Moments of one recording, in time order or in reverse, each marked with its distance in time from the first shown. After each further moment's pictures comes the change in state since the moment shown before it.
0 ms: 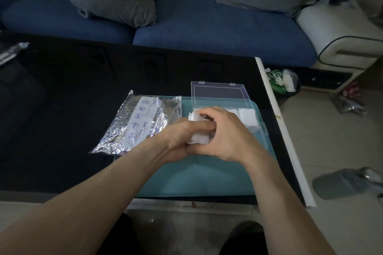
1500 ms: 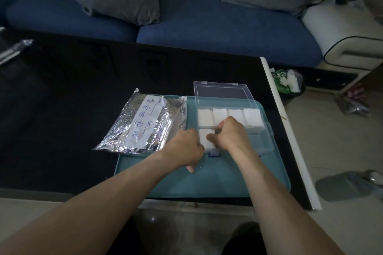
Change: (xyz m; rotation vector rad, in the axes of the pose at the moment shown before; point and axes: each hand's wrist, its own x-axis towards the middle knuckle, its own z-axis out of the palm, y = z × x) left_hand 0.009 -0.024 -0.019 1.179 0.279 -0.135; right_hand 0.031 0.032 0.032 0.007 0.076 0.570
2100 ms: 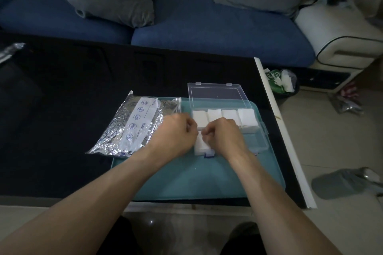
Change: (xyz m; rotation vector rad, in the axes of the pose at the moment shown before) left_hand -0.015 0.016 -0.025 0.004 0.413 0.174; right_hand -0.002 0.005 0.004 -0.164 0.049 -0.242
